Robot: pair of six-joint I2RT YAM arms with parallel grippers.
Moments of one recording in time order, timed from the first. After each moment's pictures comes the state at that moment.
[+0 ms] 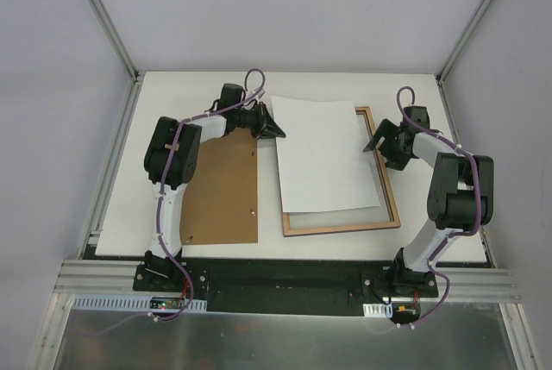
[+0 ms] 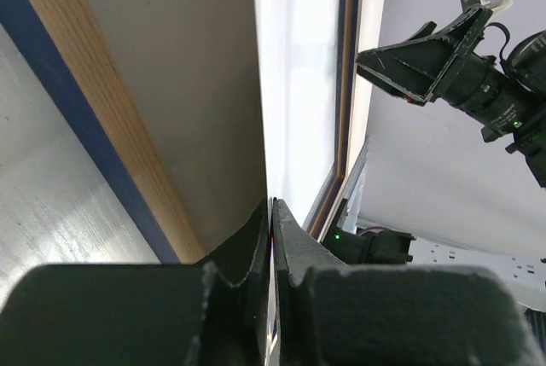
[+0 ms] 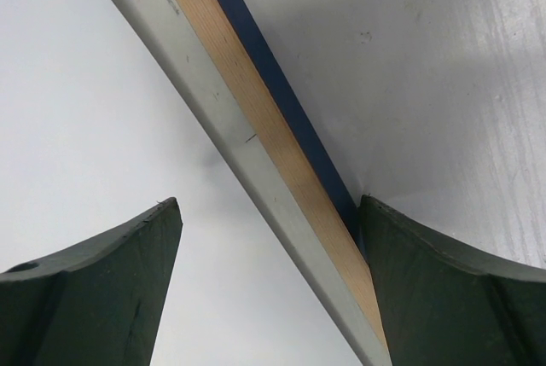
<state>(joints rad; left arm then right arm) -0.31 2.23 1.47 0.09 0.96 -0.88 -0.05 1.75 1.06 -0.37 -0.19 0.51</state>
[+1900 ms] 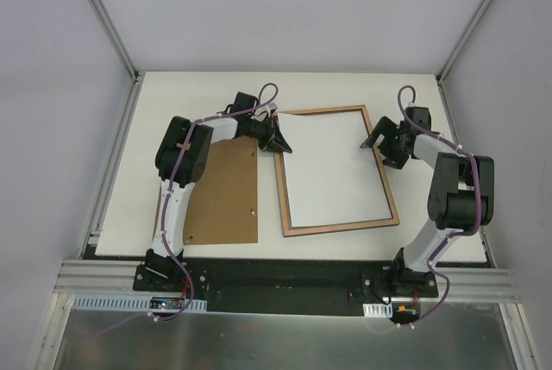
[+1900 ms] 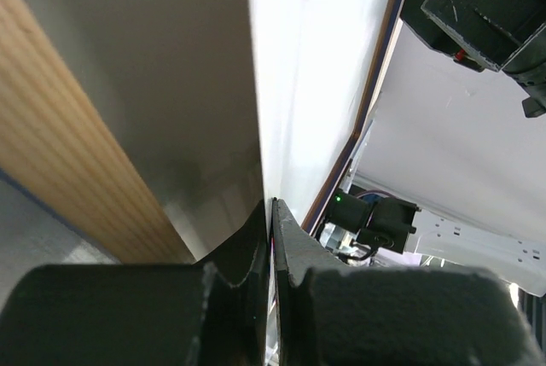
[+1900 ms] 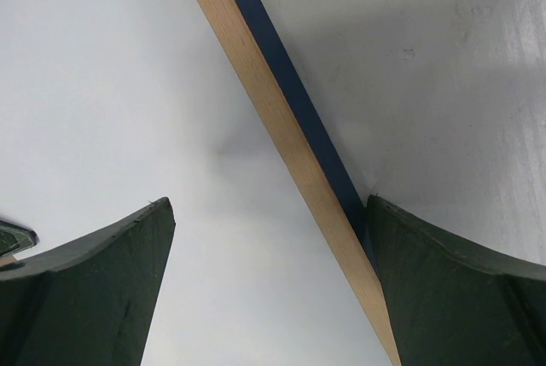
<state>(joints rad) -0.36 2.32 1.55 -0.14 1.01 -0.81 -0.07 1.75 1.04 -0.30 -0.28 0.51</state>
